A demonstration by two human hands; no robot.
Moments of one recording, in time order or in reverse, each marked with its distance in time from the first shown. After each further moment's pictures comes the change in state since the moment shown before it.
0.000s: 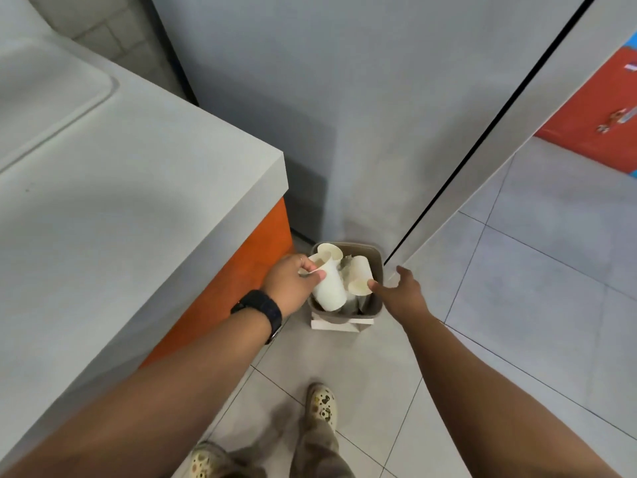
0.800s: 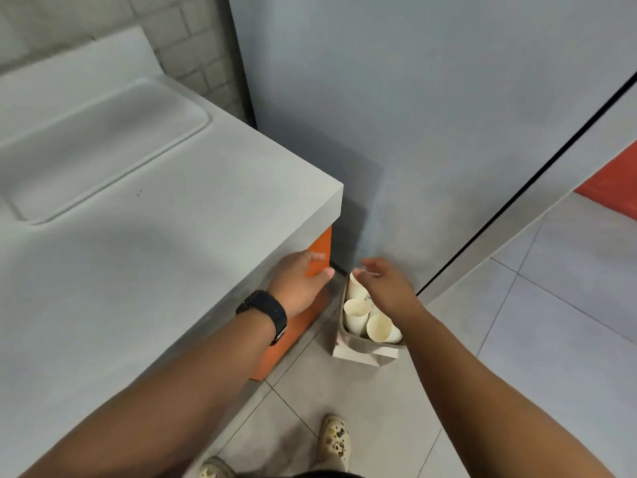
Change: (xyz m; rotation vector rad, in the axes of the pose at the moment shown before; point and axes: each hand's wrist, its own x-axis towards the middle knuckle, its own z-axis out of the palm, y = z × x) left_hand -0.030 -0.008 -0.078 -0.069 0.122 0.047; right_hand -0.071 -0.120 0.033 0.034 -0.199 -0.328
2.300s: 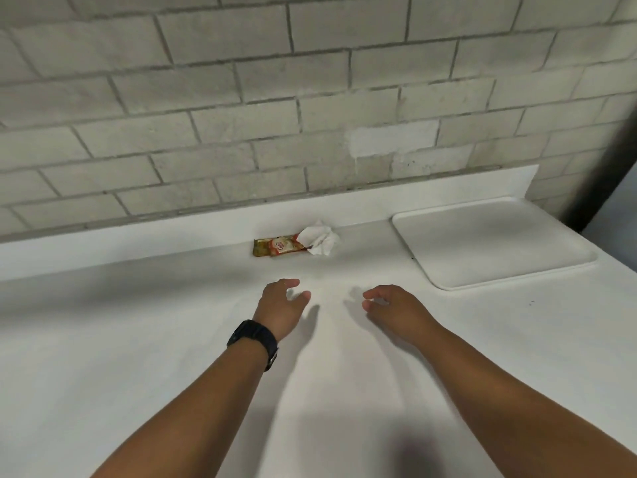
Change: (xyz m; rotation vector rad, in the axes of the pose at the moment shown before) left_hand -0.233 -0.333 -0.449 -0.259 0.780 -0.407; right_hand -0.123 -0.305 0.477 -0.400 -0.569 -0.641
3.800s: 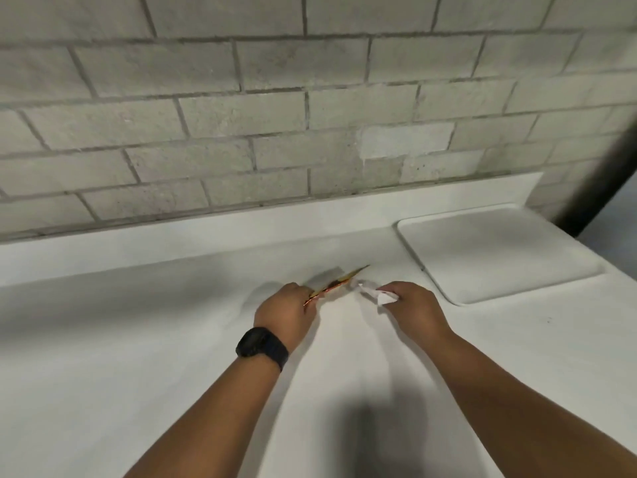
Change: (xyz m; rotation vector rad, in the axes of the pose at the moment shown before) left_hand 0.057 -0.006 -0.002 0.598 0.042 0.410; right_hand 0.044 -0.013 0.005 -0.051 0.249 -0.010
